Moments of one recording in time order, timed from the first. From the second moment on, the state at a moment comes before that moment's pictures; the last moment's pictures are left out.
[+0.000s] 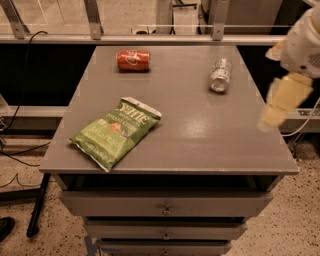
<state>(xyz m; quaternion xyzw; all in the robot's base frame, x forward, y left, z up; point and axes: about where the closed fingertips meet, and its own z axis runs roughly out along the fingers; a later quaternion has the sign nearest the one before) 0.486 -0.214 0.968 -0.58 0.79 -0.02 0.19</state>
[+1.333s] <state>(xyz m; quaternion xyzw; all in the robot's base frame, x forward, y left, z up) 0.730 -0.178 0.909 -0.39 0.88 0.00 0.29</state>
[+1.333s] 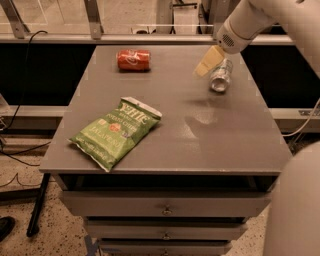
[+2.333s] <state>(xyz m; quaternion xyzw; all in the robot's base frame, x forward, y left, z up) 0.765 -0.201 0.870 -0.17 0.96 -0.04 0.22</state>
